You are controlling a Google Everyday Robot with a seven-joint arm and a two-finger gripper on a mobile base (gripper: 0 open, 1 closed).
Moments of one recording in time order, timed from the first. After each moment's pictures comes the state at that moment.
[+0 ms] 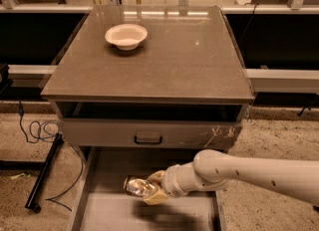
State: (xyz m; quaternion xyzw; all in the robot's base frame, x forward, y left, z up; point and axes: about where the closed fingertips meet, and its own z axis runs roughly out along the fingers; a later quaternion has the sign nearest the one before) arm 0.440 0.032 0.482 -0.56 0.72 0.30 0.28
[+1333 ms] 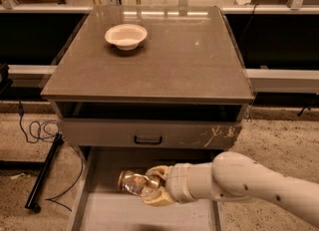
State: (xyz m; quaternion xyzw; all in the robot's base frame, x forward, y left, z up) arm 0.395 0.025 0.613 -0.61 0.66 0.25 0.37
